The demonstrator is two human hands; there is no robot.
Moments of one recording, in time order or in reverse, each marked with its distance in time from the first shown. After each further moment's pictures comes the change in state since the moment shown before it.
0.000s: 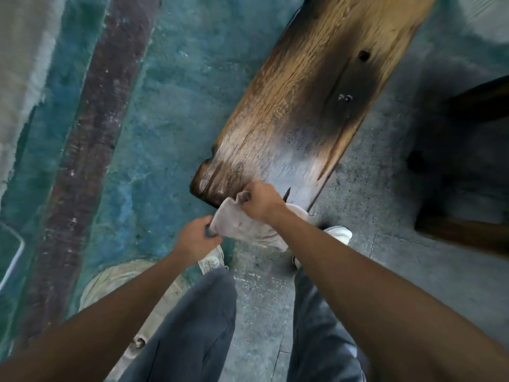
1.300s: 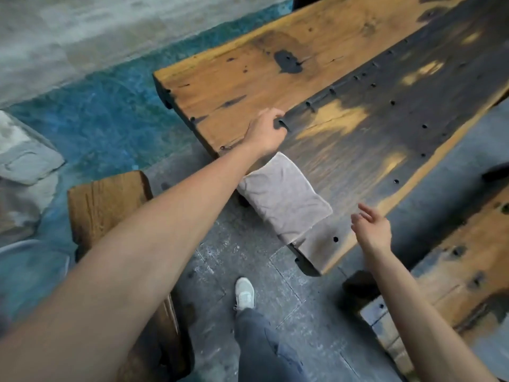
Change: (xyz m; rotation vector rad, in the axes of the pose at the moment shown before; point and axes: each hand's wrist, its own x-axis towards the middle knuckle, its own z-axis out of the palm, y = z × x) left_hand -0.141 0.872 0.209 0.336 -0.379 0.951; right_hand -0.454 0.435 -0.330 1.347 1.270 0.836
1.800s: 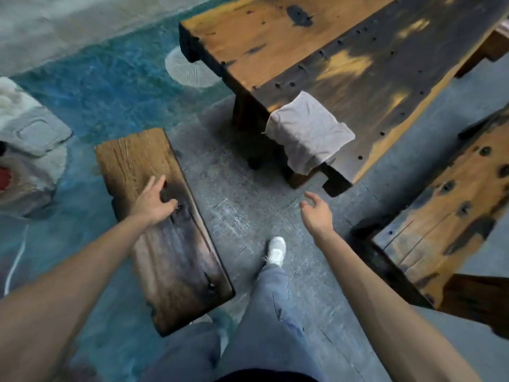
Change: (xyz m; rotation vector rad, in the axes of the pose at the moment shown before) left_hand -0.331 -0.362 -0.144 0.362 -0.046 -0.418; right_hand -0.251 0.117 0.136 -0.227 -0.121 -0.086
